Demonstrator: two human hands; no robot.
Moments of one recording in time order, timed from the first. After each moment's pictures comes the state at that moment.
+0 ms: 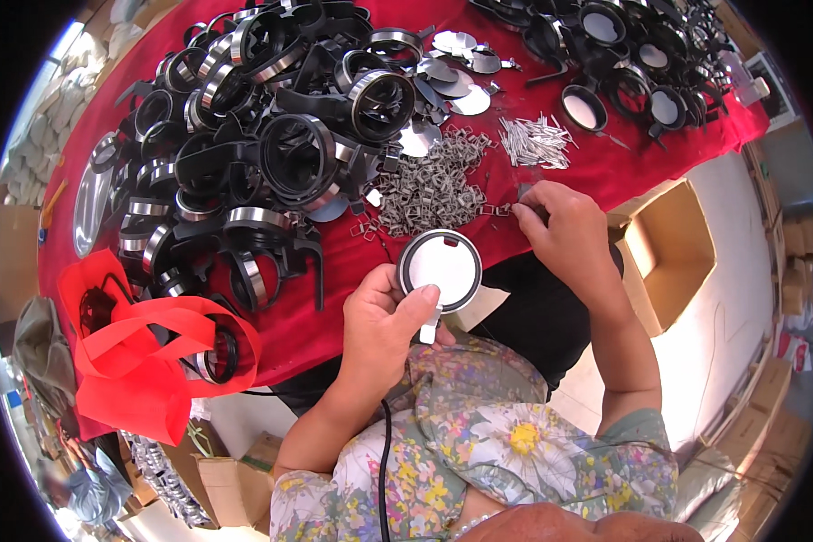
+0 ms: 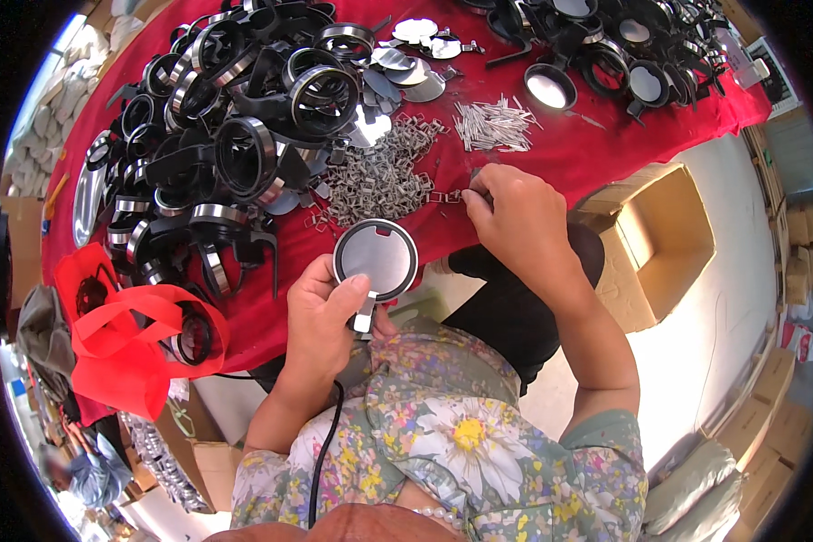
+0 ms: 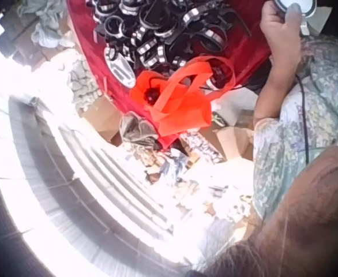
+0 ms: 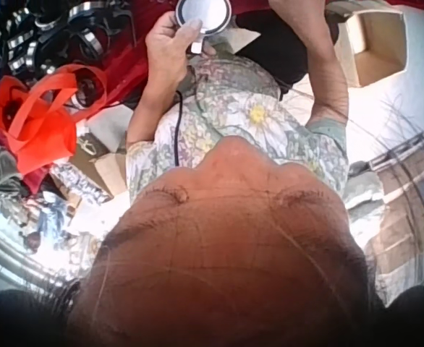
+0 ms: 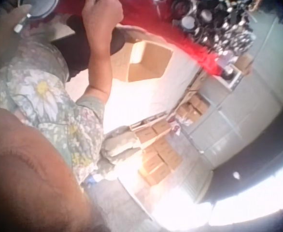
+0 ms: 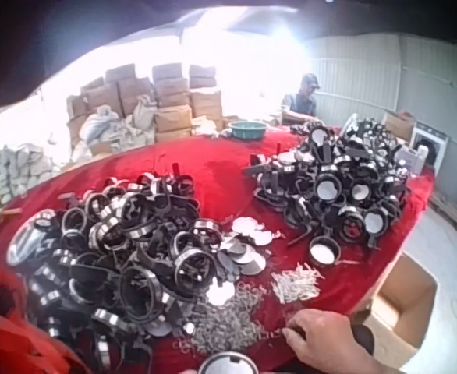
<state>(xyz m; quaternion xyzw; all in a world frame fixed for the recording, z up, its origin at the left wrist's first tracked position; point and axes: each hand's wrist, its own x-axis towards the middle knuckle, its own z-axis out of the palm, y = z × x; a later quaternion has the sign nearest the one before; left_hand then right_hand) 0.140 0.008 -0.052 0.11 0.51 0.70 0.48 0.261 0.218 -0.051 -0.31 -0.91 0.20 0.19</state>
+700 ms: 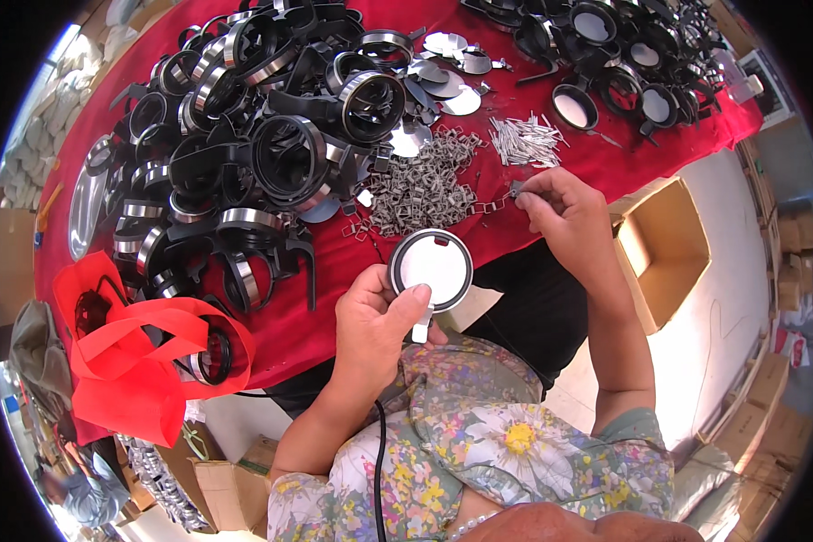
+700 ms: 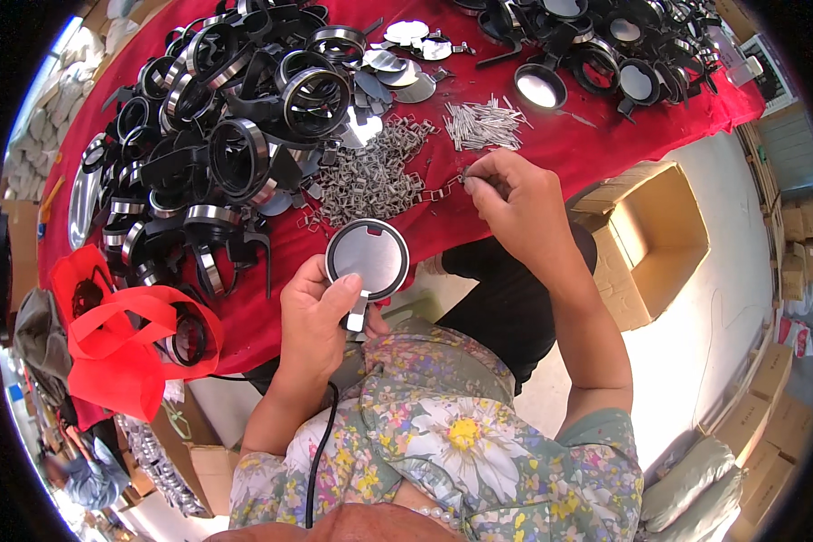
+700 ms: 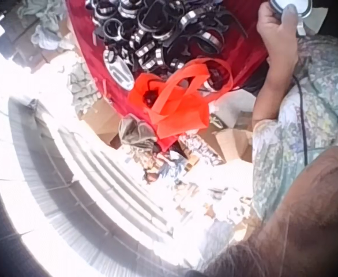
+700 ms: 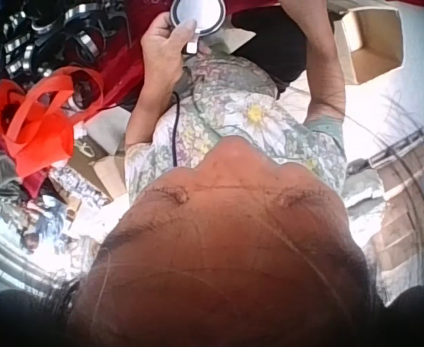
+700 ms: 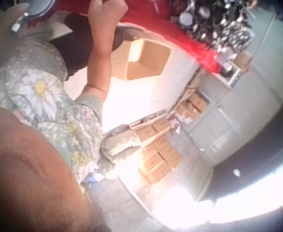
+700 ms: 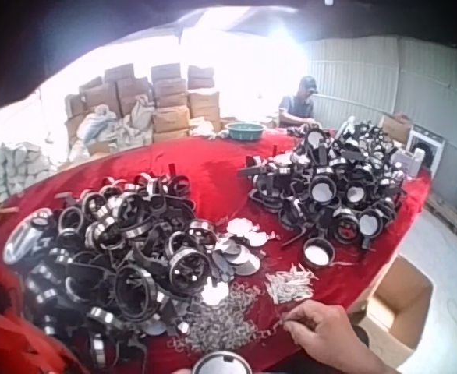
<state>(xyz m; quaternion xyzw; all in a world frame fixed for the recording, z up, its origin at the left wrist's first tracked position) 0.140 0.008 -0.050 0.10 0.52 0.70 0.48 0.269 0.227 -0.046 -0.31 -0.80 0.45 0.23</state>
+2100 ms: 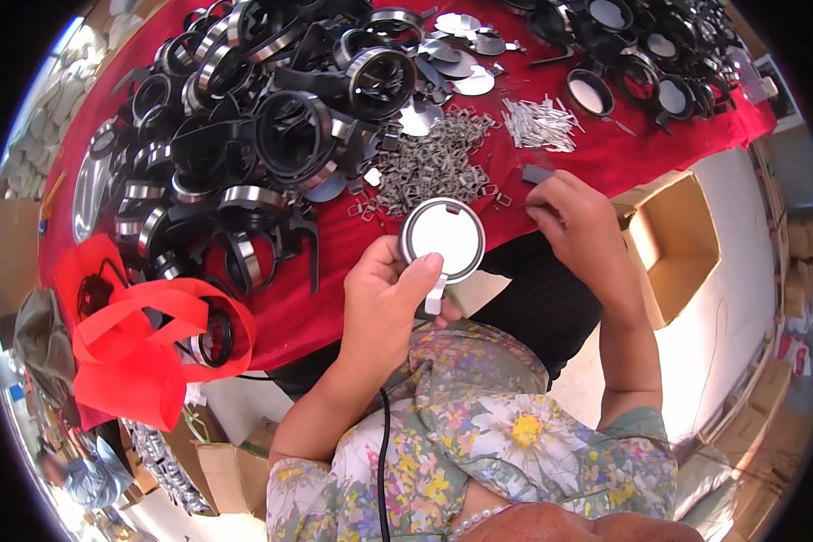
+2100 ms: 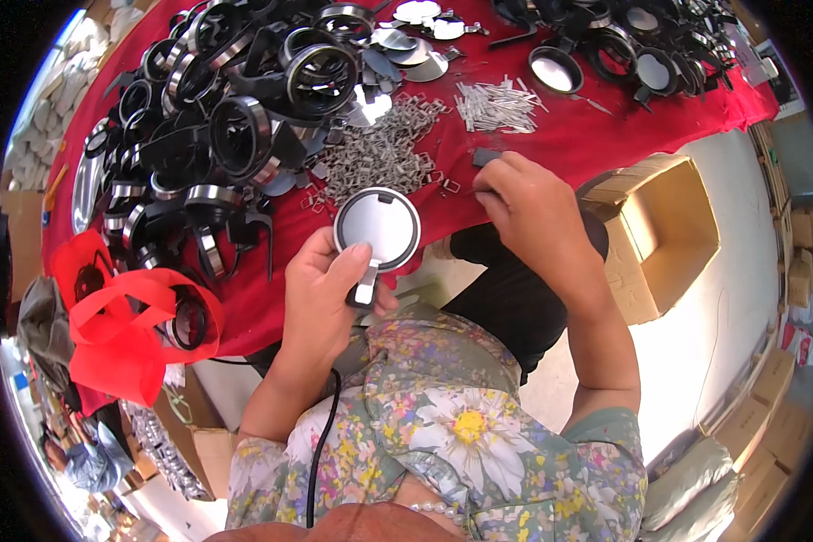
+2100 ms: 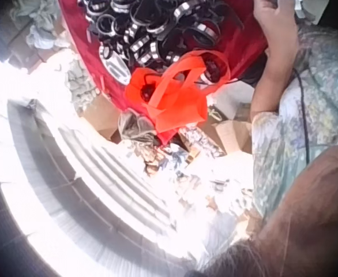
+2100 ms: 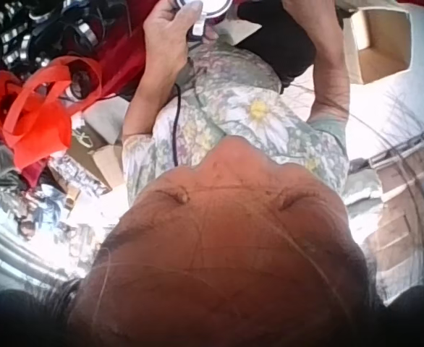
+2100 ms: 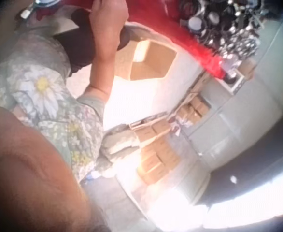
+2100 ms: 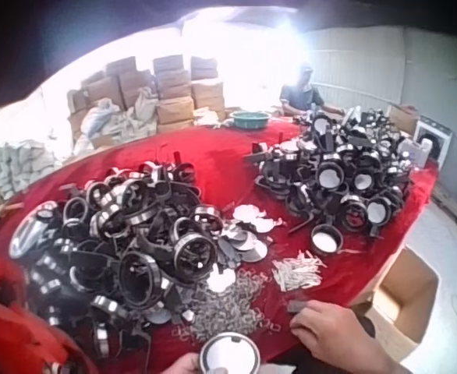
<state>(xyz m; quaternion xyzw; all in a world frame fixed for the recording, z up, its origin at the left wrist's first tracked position) 0.141 0.018 -0.045 0.08 0.53 0.69 0.49 0.280 0.221 -0.046 -0.20 -0.93 0.23 0.21</state>
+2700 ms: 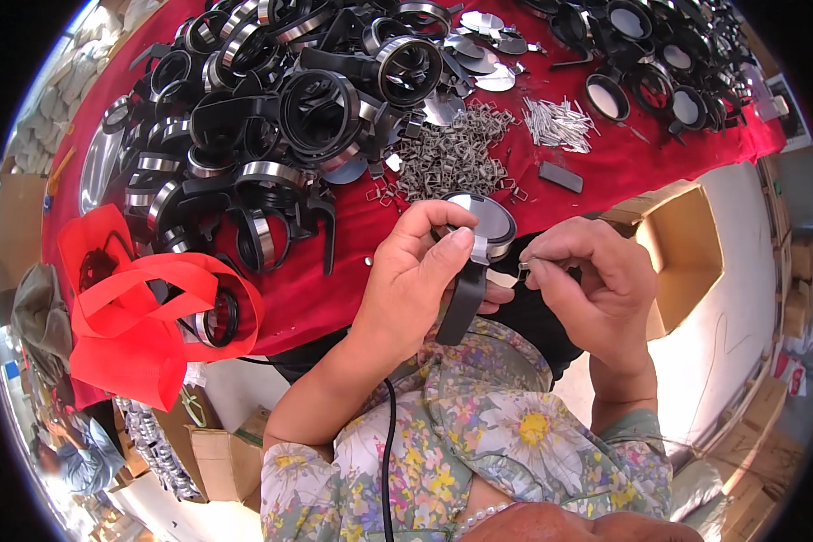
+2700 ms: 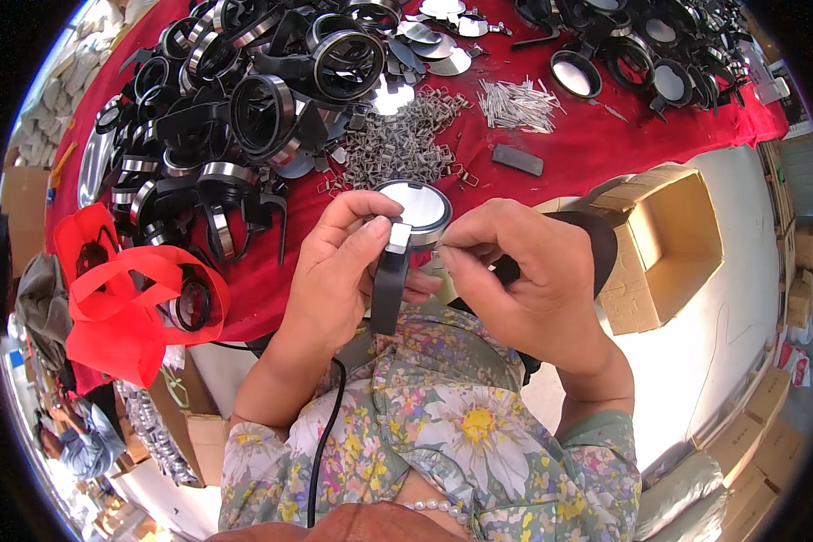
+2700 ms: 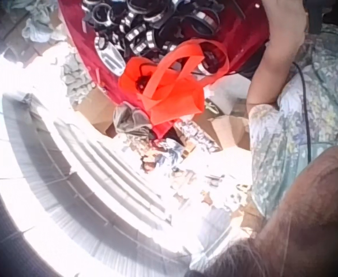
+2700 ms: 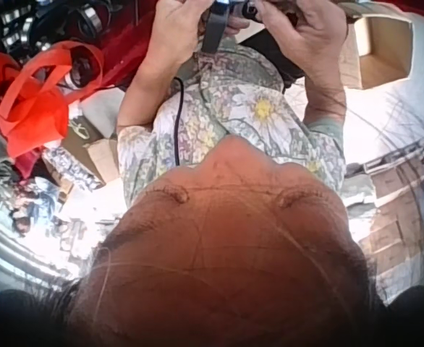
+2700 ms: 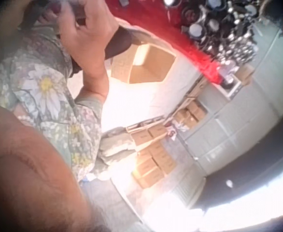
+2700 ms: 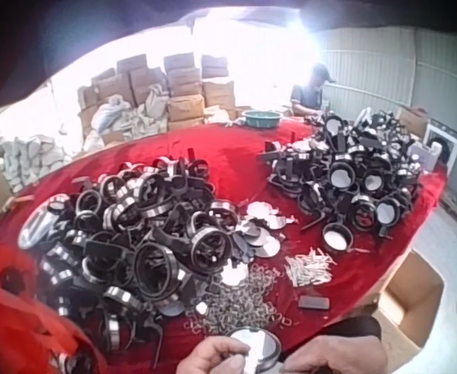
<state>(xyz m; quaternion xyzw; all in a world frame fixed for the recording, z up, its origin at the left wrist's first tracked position) 0.139 0.025 -0.025 0.13 0.44 0.70 0.55 0.285 0.154 0.010 -0.16 -0.80 0.52 0.25</state>
